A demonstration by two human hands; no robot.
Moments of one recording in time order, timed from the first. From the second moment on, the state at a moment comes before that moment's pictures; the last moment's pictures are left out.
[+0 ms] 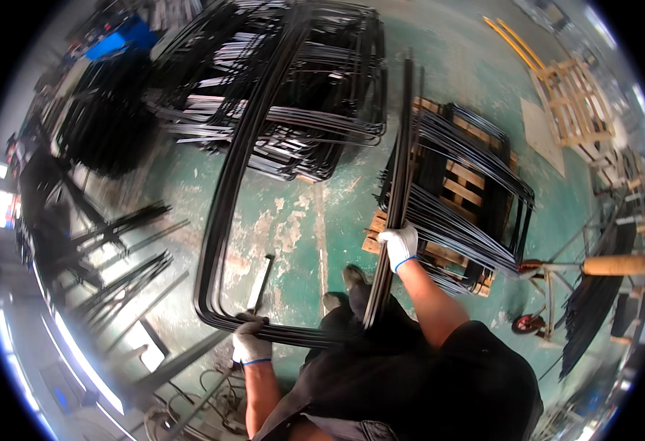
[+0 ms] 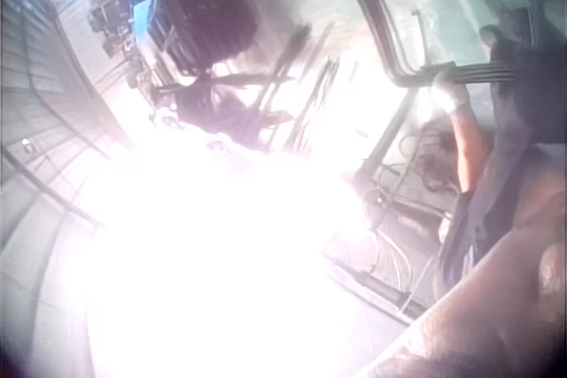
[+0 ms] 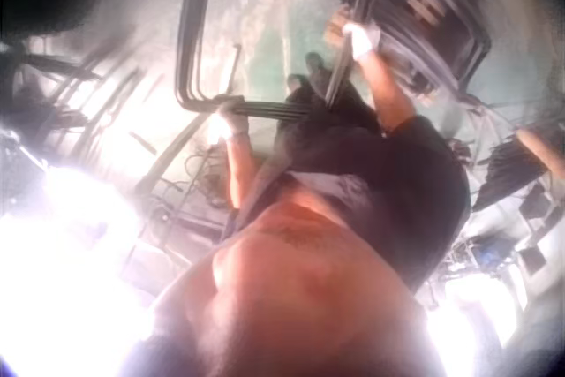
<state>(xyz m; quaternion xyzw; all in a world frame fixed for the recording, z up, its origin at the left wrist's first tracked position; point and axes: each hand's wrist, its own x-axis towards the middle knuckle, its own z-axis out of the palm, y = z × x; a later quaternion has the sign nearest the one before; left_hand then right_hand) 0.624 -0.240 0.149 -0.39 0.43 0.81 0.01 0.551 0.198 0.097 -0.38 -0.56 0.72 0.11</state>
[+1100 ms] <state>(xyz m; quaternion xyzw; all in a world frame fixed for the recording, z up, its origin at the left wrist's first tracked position) 0.594 -0.612 0.484 -0.20 0.96 0.04 -0.21 0.603 -0.147 0.289 0.20 -0.74 0.57 -0.30</state>
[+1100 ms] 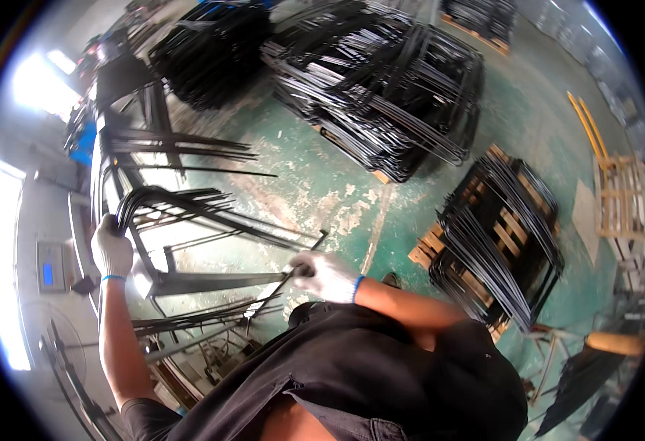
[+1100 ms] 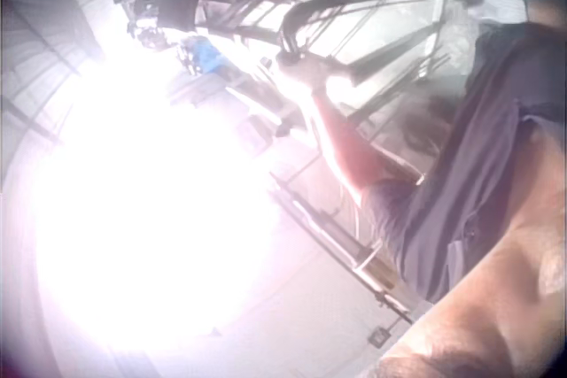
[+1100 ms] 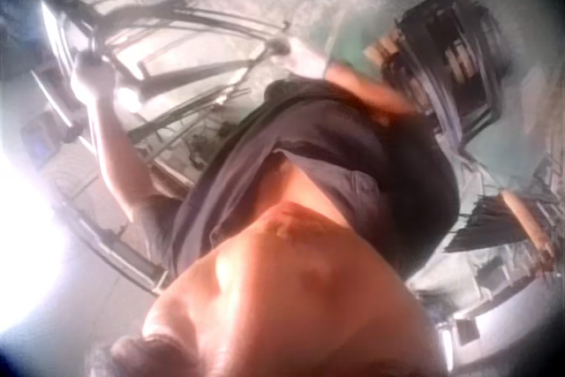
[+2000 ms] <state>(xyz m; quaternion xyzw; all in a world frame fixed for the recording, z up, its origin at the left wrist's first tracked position) 0.266 -0.365 0.270 -0.24 0.84 0.49 0.04 0.002 -0.109 0.075 0.15 -0.95 0.25 -0.07</state>
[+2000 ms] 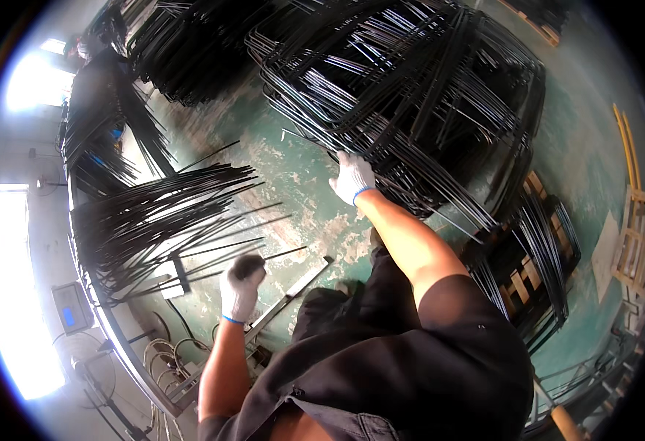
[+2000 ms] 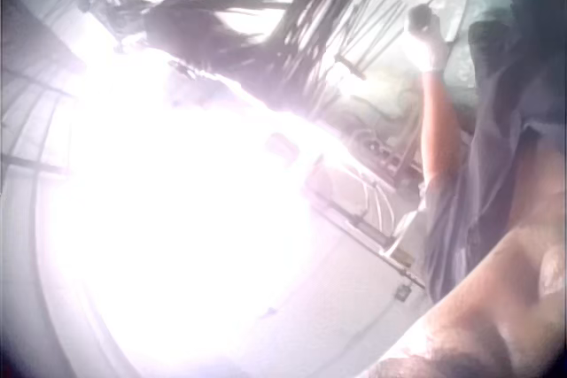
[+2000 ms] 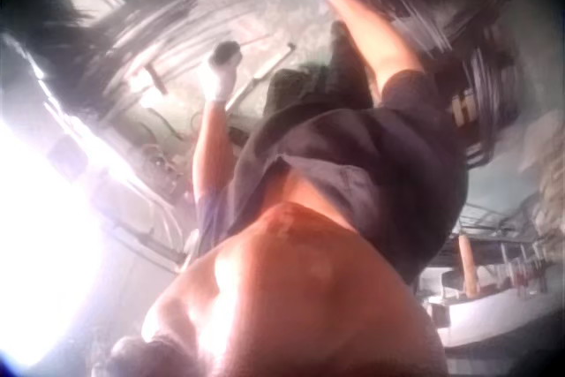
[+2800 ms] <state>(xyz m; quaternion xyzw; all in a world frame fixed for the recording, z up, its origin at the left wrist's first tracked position) -0.015 -0.515 0.090 -0.41 0.47 0.77 0.07 -0.212 -0.302 0.021 0.04 -0.96 0.17 -0.22</state>
